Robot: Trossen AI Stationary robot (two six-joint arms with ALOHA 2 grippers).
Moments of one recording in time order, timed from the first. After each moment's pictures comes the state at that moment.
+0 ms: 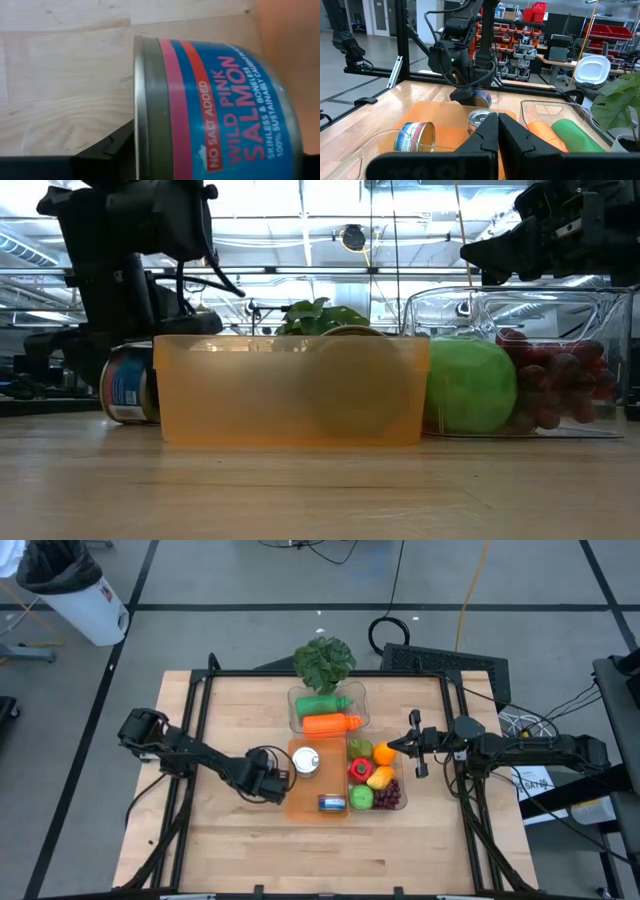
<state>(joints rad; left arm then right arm) -0.30 1.67 0.87 -0.76 -0.36 -1.75 -0.20 0.60 0.14 0.50 -0.26 -0.10</state>
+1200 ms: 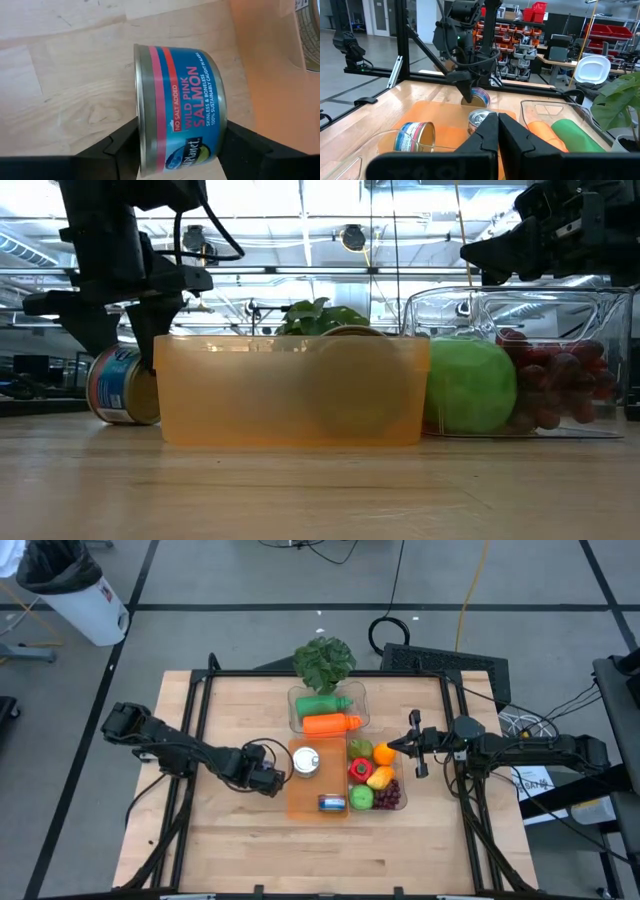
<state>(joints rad) -0.28 1.51 0.91 -0.85 -0.24 -1.62 -0.20 0.60 0.14 0.50 -0.26 -0.10</state>
